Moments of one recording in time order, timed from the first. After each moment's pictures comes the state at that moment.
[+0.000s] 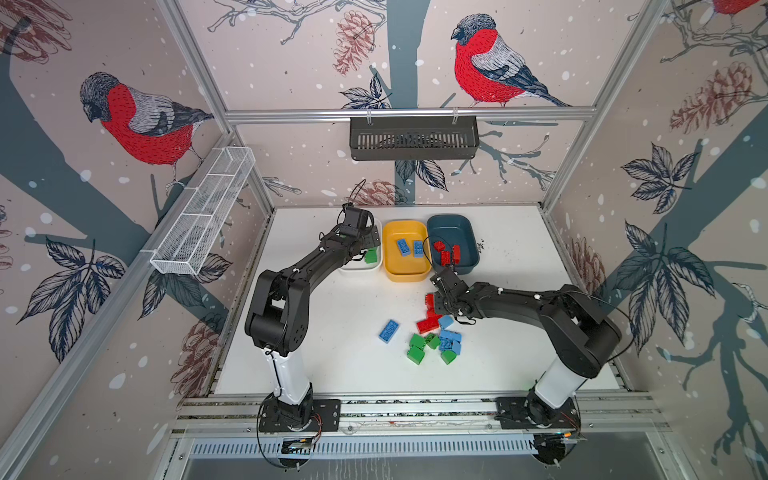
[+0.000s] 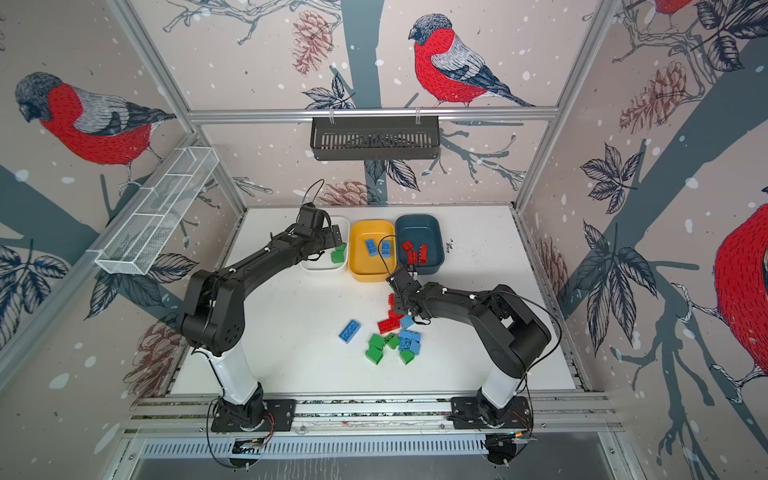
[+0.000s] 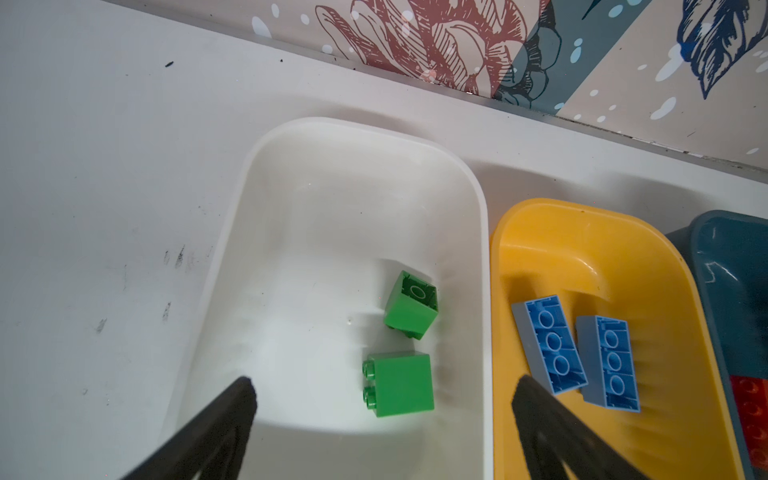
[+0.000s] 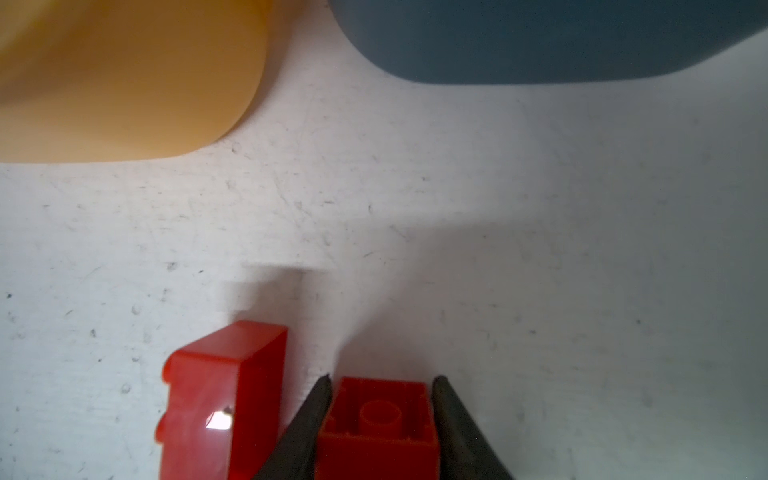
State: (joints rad) left arm -0.35 1.83 1.37 -0.31 -0.18 -0.46; right arm 0.74 1.68 0.87 -0.29 0.22 0.61
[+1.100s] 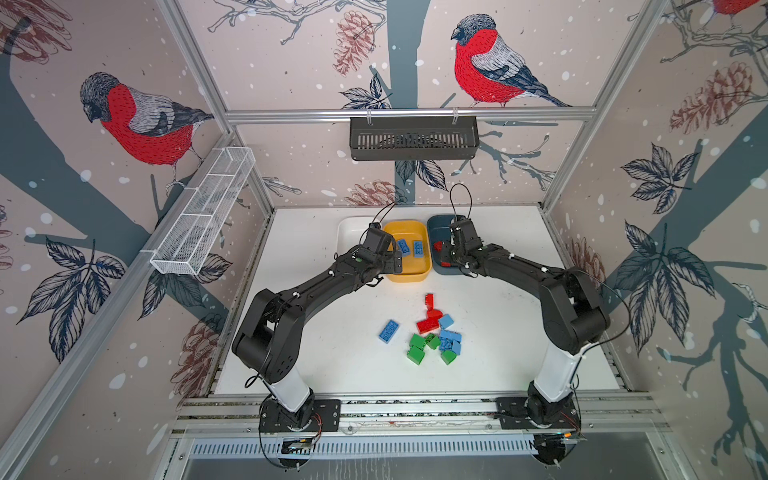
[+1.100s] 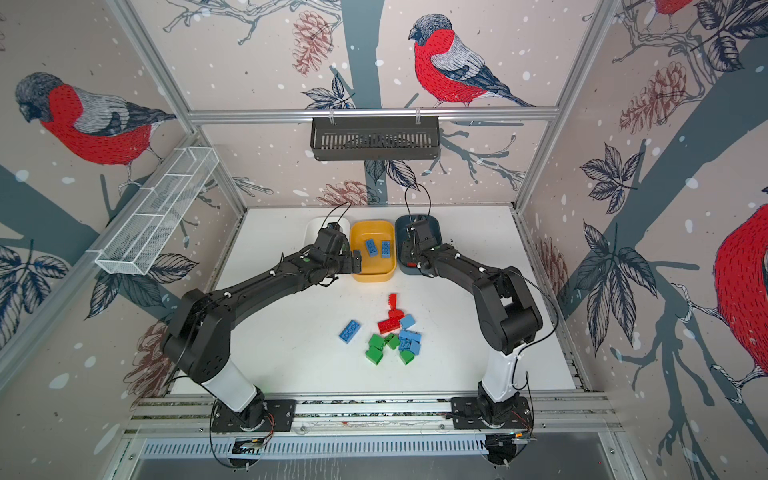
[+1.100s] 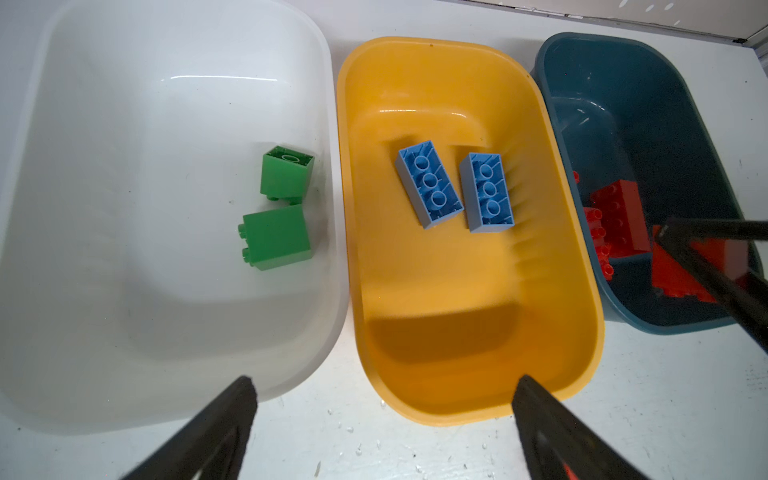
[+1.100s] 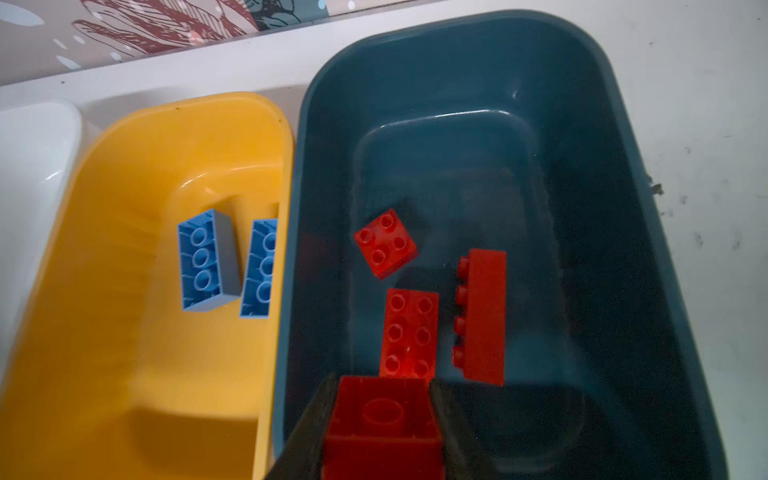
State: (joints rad) left arm -0.56 1.66 1.16 -0.31 -0.16 -0.47; right arm 0.46 1.87 1.27 -0.19 0.11 0.42
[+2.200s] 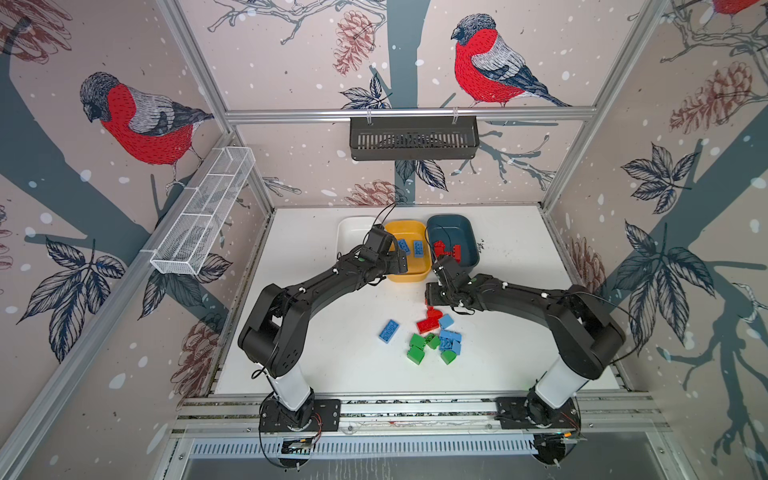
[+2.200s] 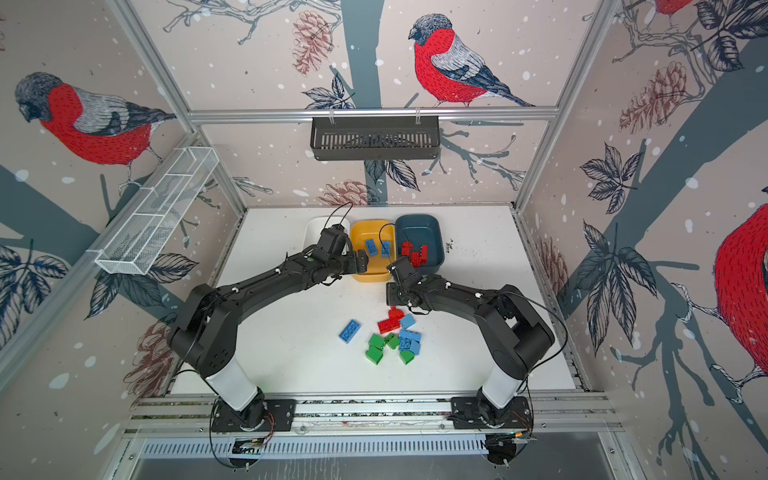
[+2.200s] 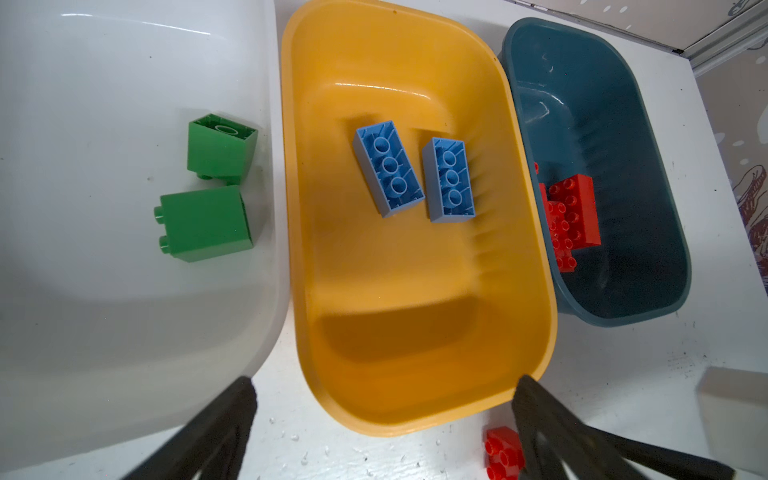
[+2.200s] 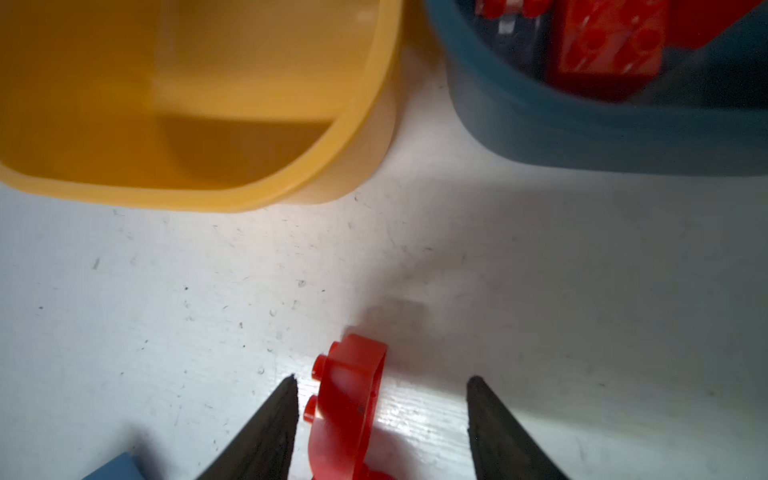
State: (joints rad) left arm -0.56 1.71 1.18 -0.27 -0.03 -0.55; right arm 0.73 1.71 0.97 -0.28 0.08 0.55
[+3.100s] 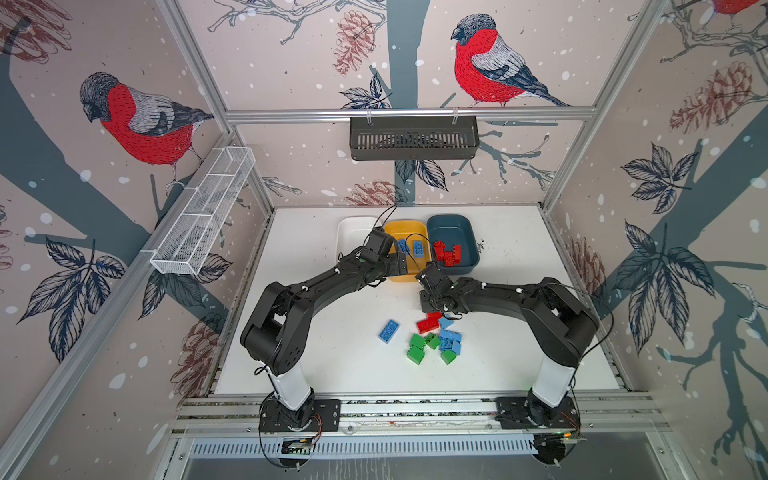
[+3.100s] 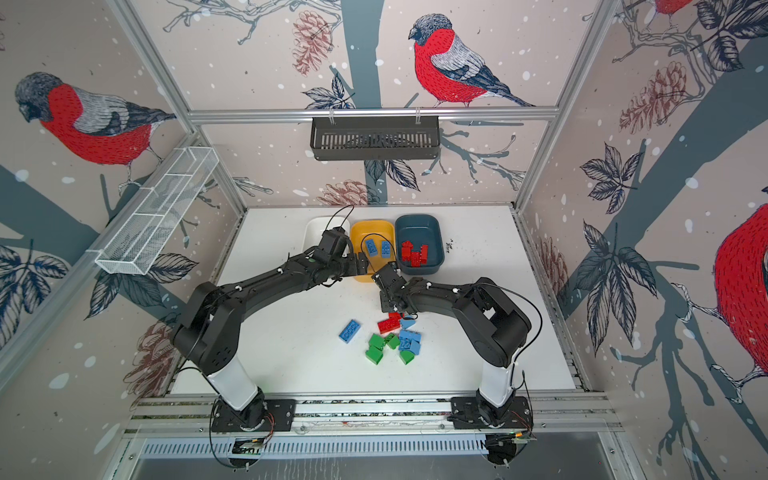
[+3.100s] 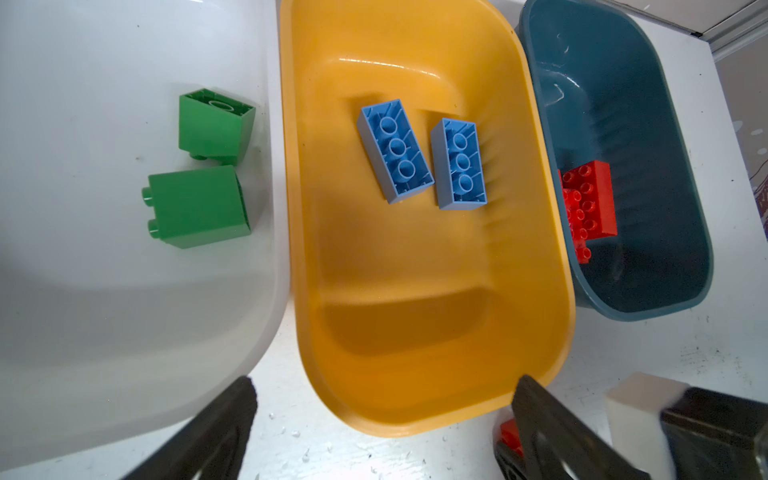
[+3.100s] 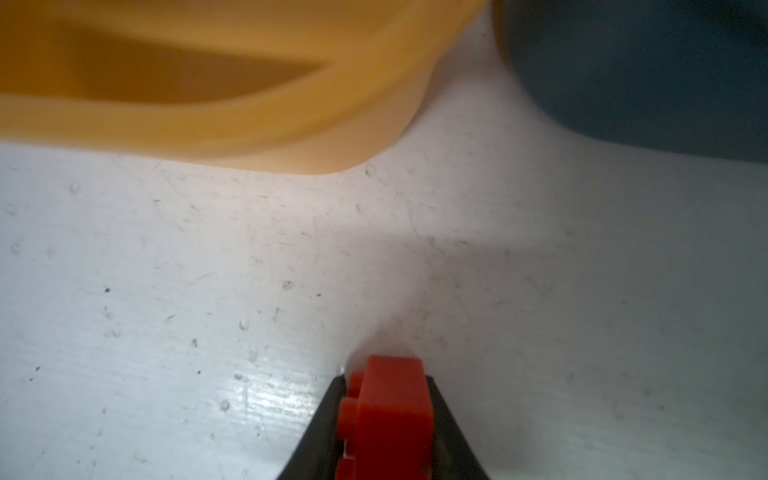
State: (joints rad) left arm -0.56 1.73 1.16 -0.27 -0.03 -0.55; right arm 0.80 1.82 1.02 -0.31 0.21 0.55
